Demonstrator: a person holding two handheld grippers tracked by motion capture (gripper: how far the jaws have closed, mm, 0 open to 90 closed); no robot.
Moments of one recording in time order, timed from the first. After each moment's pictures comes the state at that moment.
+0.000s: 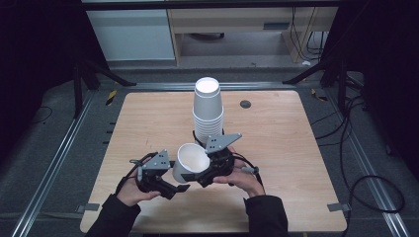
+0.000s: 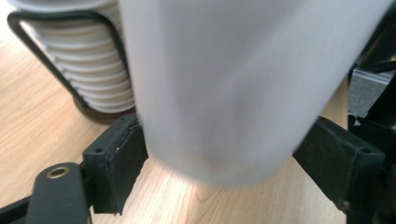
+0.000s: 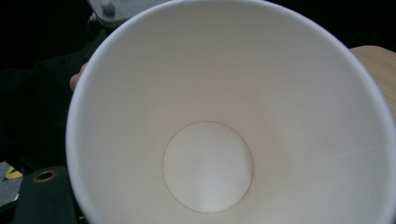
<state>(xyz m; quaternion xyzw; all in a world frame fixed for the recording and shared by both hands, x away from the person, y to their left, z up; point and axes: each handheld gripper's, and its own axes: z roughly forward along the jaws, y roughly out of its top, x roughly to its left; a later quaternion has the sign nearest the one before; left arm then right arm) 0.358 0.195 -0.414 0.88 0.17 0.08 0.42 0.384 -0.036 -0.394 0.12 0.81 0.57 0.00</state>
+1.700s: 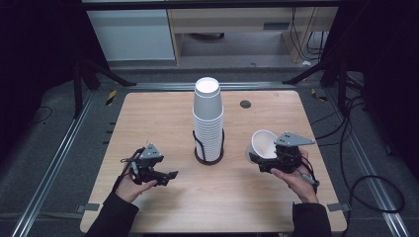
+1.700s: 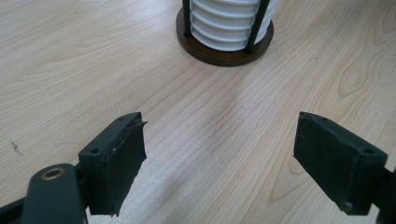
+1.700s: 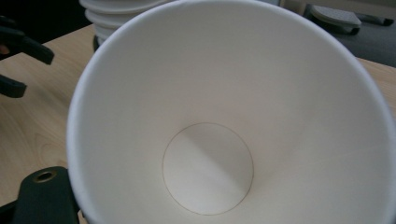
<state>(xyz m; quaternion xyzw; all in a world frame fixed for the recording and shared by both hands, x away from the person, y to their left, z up) 0.387 0.227 -0.446 0.85 0.34 0.13 0.37 0.379 -0.200 -0.403 0.38 0.77 0.47 0.21</state>
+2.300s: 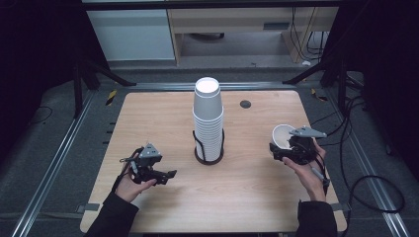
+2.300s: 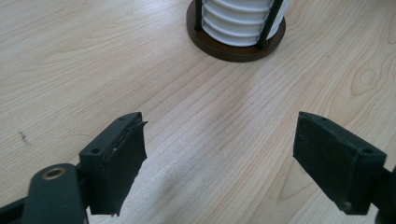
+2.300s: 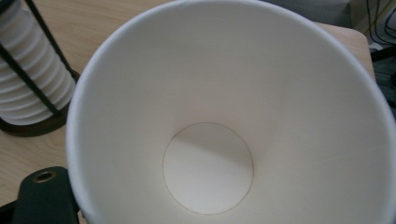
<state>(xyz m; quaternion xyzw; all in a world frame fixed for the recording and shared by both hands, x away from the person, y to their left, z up) 0.389 0.230 -0.449 0.85 0.35 0.13 0.37 0.403 -0.240 -0.414 0.51 0.73 0.38 0.27</state>
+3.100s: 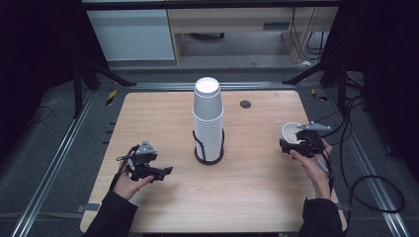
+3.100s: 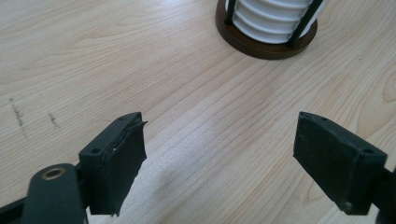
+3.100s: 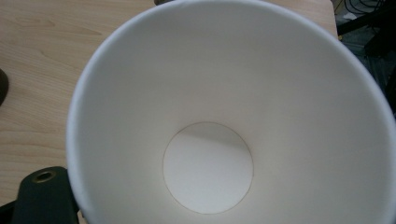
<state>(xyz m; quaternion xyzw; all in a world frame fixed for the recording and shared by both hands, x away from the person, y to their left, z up) 0.399 0.242 -0.452 0.84 0.39 0.14 0.35 0.435 -0.272 -0.433 0.55 0.71 0.33 0.27</state>
